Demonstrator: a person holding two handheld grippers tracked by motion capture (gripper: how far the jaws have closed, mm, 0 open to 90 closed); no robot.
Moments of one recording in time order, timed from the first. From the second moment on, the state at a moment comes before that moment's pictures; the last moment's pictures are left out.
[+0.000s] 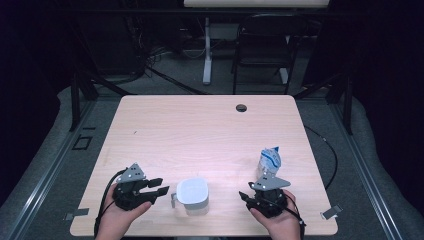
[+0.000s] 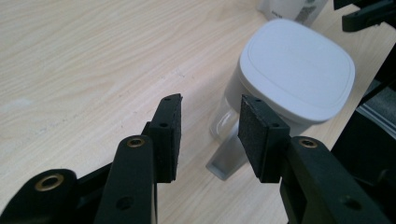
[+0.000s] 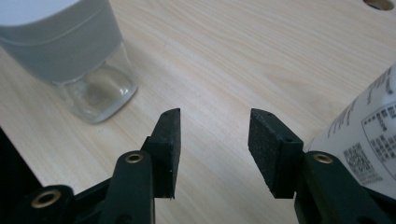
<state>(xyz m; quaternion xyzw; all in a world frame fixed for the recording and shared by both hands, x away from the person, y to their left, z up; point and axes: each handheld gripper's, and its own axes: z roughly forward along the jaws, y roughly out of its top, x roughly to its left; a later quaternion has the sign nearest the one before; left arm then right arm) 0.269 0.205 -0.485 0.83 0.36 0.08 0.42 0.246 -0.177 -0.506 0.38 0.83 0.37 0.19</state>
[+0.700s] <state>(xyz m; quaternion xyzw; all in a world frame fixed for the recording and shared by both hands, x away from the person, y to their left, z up) 0.277 0.195 -0.476 0.83 0.35 0.12 0.41 0.256 -0.150 -0.493 0.36 0.82 0.40 0.19</state>
